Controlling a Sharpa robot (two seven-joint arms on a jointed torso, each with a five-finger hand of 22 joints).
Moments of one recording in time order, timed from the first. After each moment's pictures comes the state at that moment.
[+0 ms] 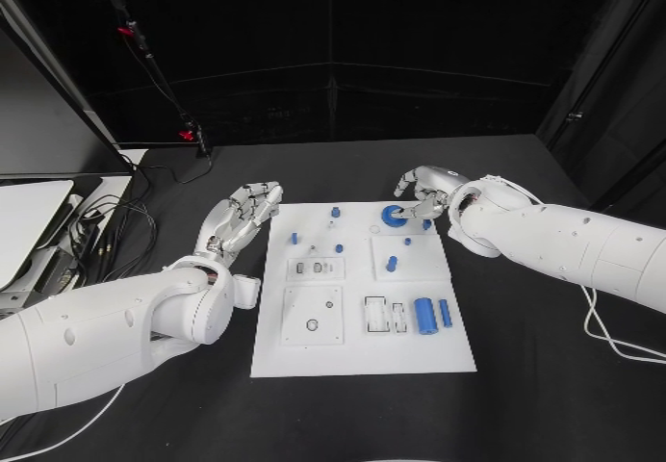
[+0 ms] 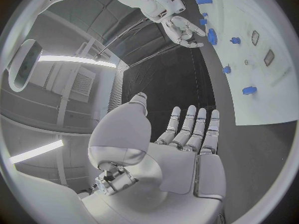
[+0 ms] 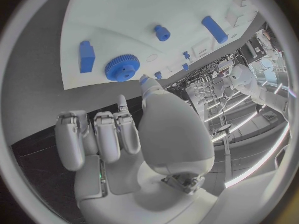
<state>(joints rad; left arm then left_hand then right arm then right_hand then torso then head) 1.25 -0.75 -0.22 1.48 -0.05 -0.55 0.68 1.10 0.05 -0.06 0.29 0.31 0.21 0.13 0.75 0.07 0.27 0.27 0.70 0.06 0.11 0.27 0.81 0.06 0.08 0.26 0.29 0.20 0.26 1.28 -0.66 -0.05 1.06 -1.35 -0.32 -0.03 1.38 -0.12 0.06 0.27 0.29 0.59 0.17 0.53 0.15 1.46 0.13 1.57 1.31 1.47 0.07 1.57 1.31 0.01 1.47 0.18 1.57 1.31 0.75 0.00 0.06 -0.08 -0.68</state>
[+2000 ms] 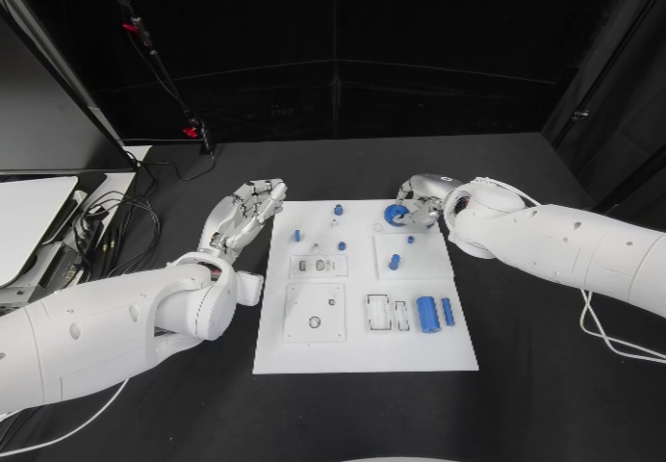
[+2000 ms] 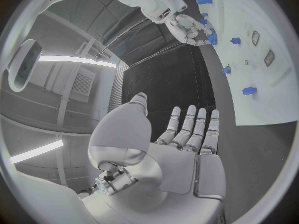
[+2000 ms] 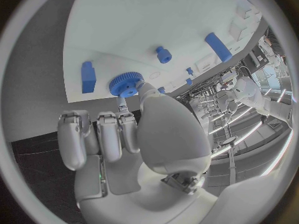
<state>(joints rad) 1.25 -0.75 -0.22 1.48 -0.05 -0.55 0.68 1.10 0.06 -0.06 0.29 0.31 0.21 0.13 0.75 0.07 0.27 0.27 0.70 0.06 0.11 0.27 0.81 0.06 0.08 0.26 0.29 0.20 0.26 1.27 -0.63 -0.05 1.06 -1.45 -0.23 -0.14 1.41 -0.09 0.11 0.23 0.26 0.62 0.16 0.46 0.10 1.47 0.10 1.57 1.31 1.47 0.04 1.57 1.31 0.01 1.46 0.15 1.57 1.31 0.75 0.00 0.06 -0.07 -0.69</state>
